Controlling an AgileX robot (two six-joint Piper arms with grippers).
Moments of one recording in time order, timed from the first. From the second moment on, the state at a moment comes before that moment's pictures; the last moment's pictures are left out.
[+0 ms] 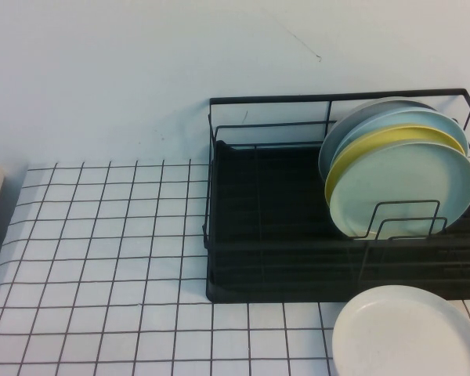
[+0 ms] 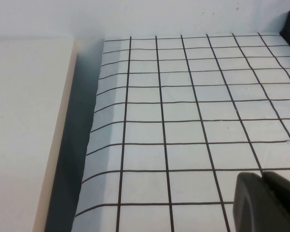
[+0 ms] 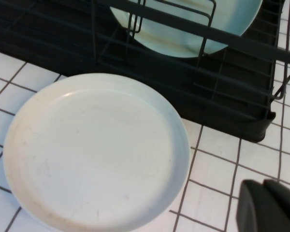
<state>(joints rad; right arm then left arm) 0.44 0.33 -0.32 -0.24 0.68 0.13 0.04 -0.01 0.02 -0.12 0.37 0.05</state>
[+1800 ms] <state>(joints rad) 0.06 -0.01 0.02 -0.08 0.42 -0.07 0.04 -0.01 0.02 -0.12 0.37 0.05</state>
